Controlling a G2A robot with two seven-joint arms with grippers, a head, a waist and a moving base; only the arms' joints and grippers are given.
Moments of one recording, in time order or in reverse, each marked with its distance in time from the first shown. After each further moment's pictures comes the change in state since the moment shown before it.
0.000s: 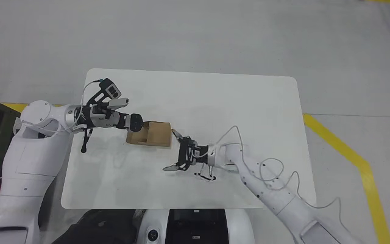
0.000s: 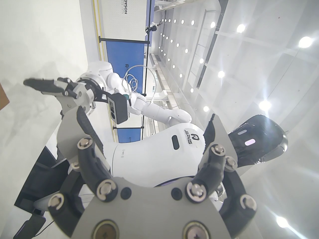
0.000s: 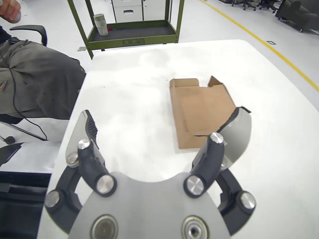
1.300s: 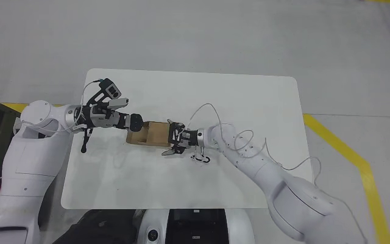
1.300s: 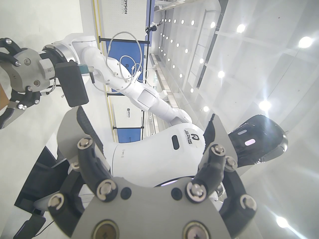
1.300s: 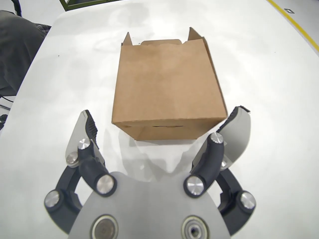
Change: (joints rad) left arm 0.000 0.000 0.000 0.000 0.000 0.000 0.000; right arm 0.349 -0.272 -0.252 0.696 0.004 -0.023 -0.189
